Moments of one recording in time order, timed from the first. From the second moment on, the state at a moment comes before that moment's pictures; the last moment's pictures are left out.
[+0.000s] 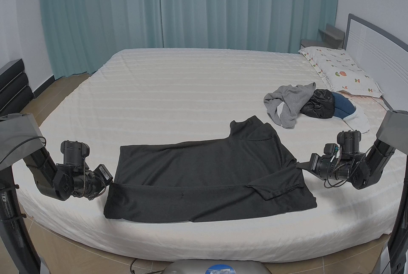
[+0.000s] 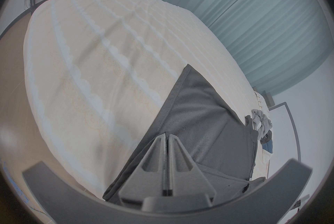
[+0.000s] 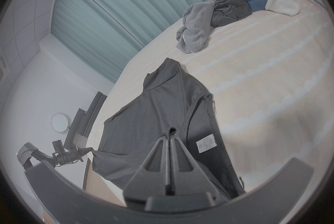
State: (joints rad) left arm 0.01 2.15 -0.65 -0.71 -0.13 -0.76; right arm 0.02 2.22 -0.74 -0.89 0.45 0.48
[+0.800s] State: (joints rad) left arm 0.02 2.05 -0.64 -0.64 -0.12 -0.76; right arm 0.03 2.27 -0.78 -0.91 0.45 0.49
